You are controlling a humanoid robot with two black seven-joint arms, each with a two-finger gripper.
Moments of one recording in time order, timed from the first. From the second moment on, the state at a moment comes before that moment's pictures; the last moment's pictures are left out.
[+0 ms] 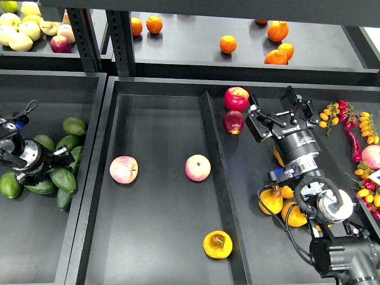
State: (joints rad) left arm -0.92 0.43 0.01 -0.58 0.51 -0.49 0.49; right arm 0.22 0.02 1.40 1.21 0.33 0.29 -0.24
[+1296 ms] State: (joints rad) left arm -0.93 0.45 -0.02 -0.58 0.56 -0.49 0.49; right arm 0.20 0.01 1.38 1.21 0.33 0.30 -0.24
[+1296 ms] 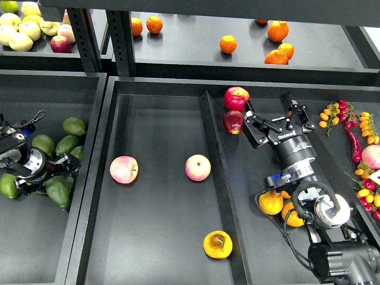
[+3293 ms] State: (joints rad) left arm 0.06 0.00 -1.39 -1.38 -0.11 -0.36 0.49; right arm 0.11 -0.05 1.20 1.21 0.33 0.32 -0.32
